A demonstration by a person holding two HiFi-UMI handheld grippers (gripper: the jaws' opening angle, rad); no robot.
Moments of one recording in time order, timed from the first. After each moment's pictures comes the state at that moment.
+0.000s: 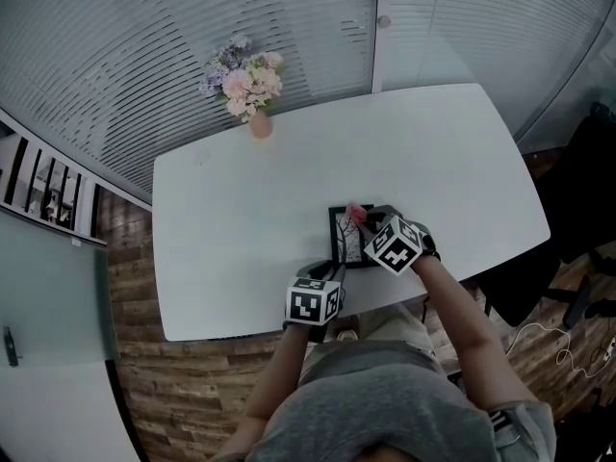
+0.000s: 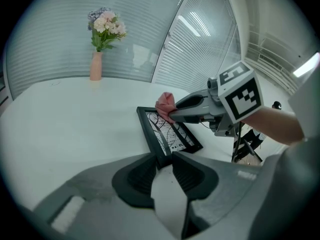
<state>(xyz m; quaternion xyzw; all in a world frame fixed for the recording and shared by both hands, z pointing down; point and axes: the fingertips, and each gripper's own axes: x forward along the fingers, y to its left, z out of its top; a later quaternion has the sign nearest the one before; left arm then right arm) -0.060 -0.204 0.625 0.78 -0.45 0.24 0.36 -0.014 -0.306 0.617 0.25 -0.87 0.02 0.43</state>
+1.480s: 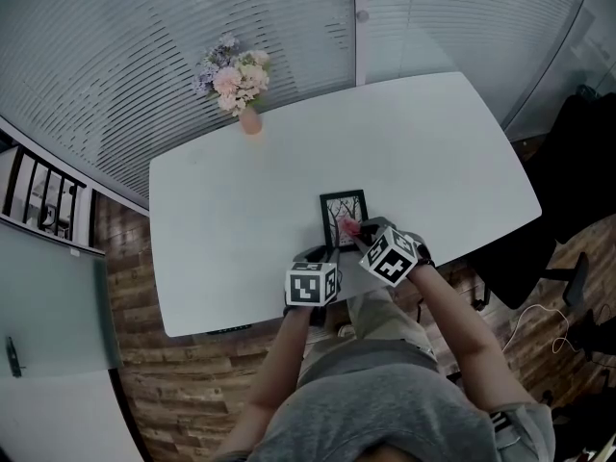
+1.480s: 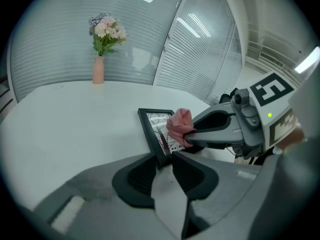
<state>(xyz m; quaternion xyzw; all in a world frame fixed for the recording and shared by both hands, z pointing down) -0.060 -0.204 0.625 0.77 -0.47 0.24 0.35 -0.010 -0.236 0.619 0.24 -0.87 0.05 0.43</state>
